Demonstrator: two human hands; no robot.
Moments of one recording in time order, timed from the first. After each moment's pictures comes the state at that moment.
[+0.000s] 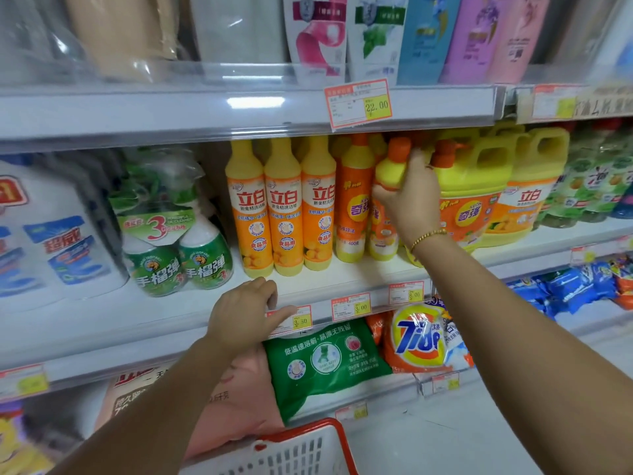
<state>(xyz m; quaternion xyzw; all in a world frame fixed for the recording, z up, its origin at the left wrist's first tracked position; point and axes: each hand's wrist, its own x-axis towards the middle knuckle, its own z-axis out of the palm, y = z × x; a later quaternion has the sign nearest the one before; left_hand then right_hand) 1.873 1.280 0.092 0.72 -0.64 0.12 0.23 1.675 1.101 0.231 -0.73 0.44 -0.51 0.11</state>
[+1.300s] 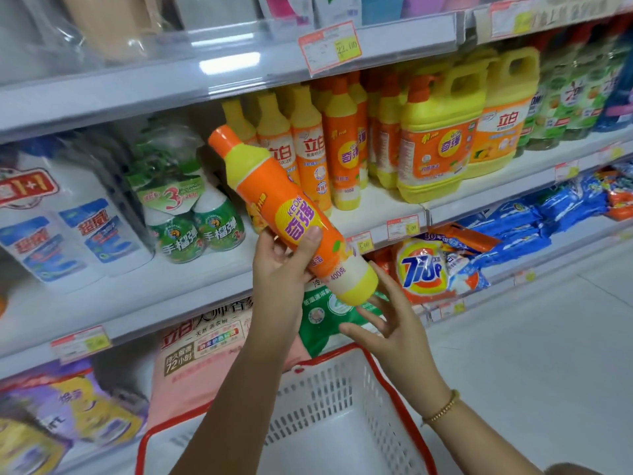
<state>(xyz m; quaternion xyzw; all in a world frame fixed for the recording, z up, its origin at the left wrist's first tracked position) 1.748 1.361 0.166 0.46 -0.33 -0.35 0.75 1.612 1.336 0.079 -0.61 0.26 -0.49 0.57</state>
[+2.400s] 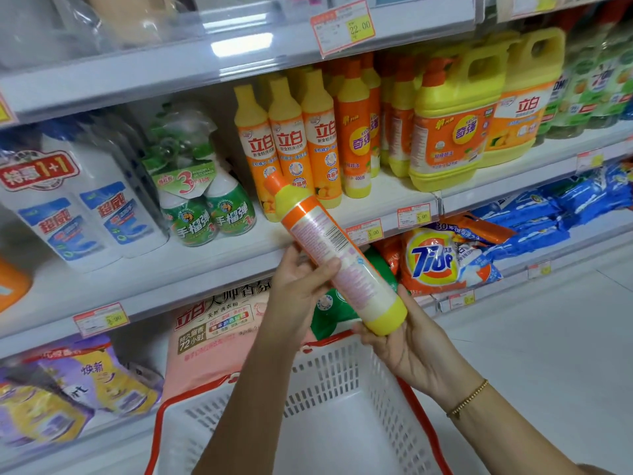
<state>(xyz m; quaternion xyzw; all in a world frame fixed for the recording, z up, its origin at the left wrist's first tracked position) 1.755 1.371 0.125 0.45 -0.32 -0.46 0.70 1.597 1.335 0.078 -0.17 0.18 -0.28 0.93</state>
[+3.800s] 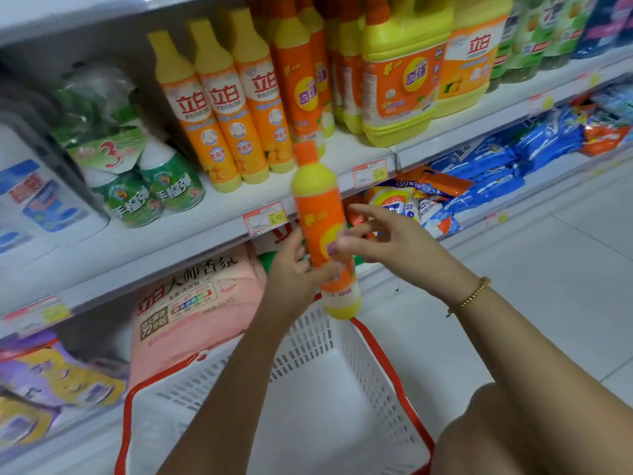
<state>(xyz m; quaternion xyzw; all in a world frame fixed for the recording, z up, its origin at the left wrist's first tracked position) 1.713 1.363 0.096 0.58 -0.45 -0.41 0.55 1.555 1.290 0.118 -0.72 0.38 -0.29 0.50</state>
